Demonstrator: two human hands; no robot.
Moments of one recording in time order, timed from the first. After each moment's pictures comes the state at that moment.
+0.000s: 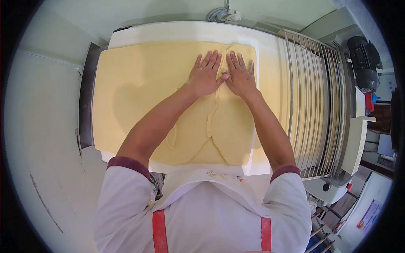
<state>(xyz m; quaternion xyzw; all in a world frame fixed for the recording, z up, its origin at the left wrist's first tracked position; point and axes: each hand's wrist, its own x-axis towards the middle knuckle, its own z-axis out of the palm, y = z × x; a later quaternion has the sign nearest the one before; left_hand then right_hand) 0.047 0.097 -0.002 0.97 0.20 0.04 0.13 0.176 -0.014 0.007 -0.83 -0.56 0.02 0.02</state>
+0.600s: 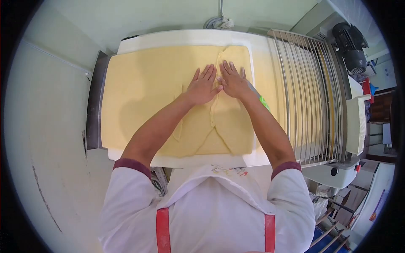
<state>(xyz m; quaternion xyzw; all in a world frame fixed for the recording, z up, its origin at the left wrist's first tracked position) 0.007 0.081 0.005 0.98 0.15 -0.01 0.15 0.144 -0.034 0.015 -0.83 -0.55 0.11 0.02</state>
